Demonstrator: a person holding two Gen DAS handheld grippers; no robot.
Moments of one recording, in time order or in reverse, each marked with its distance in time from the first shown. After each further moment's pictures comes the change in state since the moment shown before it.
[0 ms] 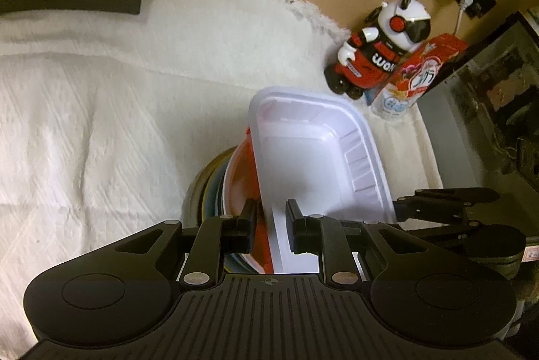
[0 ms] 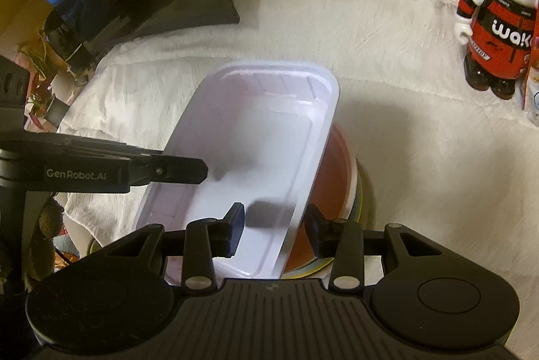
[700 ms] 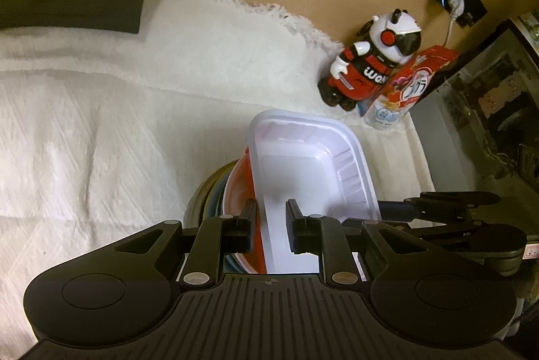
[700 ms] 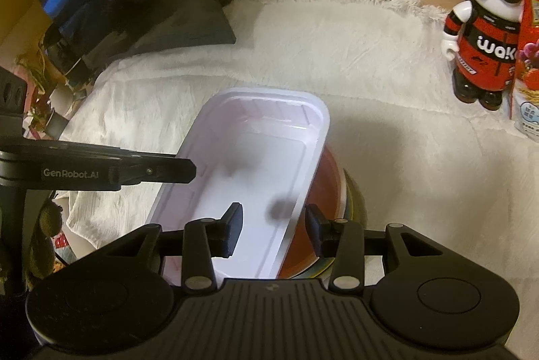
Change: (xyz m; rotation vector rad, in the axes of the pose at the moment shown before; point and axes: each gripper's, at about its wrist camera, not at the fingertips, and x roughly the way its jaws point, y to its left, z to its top) left arm -0.014 -0.001 0.009 0.020 -0.025 -0.018; right arm -0.019 -0.001 0.003 0.020 -0.045 -0.022
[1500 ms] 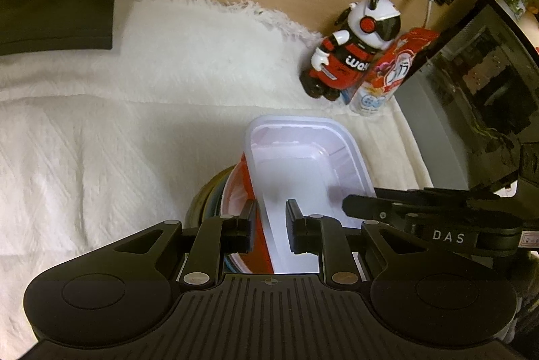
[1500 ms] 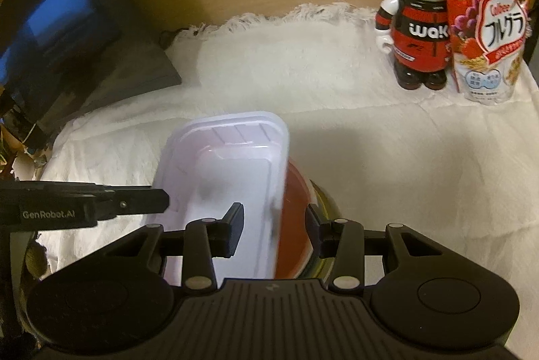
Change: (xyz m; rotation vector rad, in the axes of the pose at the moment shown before) left arm 0.007 0.002 0.010 0.106 0.026 -0.044; right arm -0.004 0.005 -0.012 0.194 -0.126 -0.132
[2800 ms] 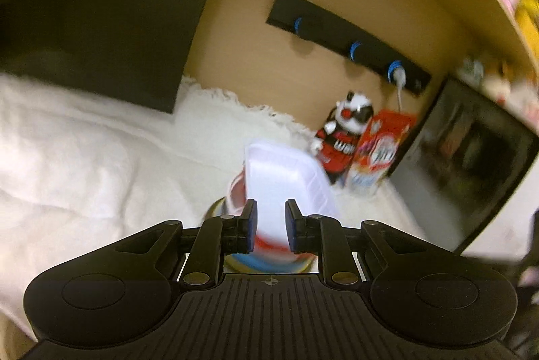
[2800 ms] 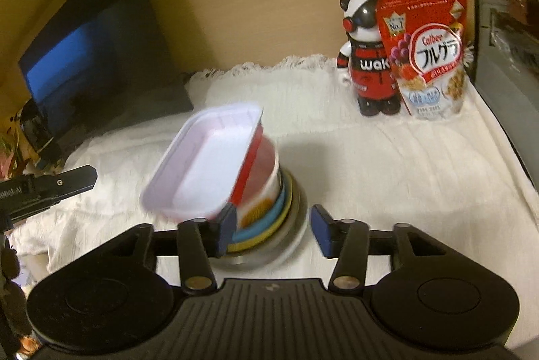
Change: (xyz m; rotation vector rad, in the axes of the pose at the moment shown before) left arm -0.093 -0.062 -0.172 -0.003 -0.545 0.164; right arm -0.099 -0.020 -0.139 -0.057 -0.283 -0.023
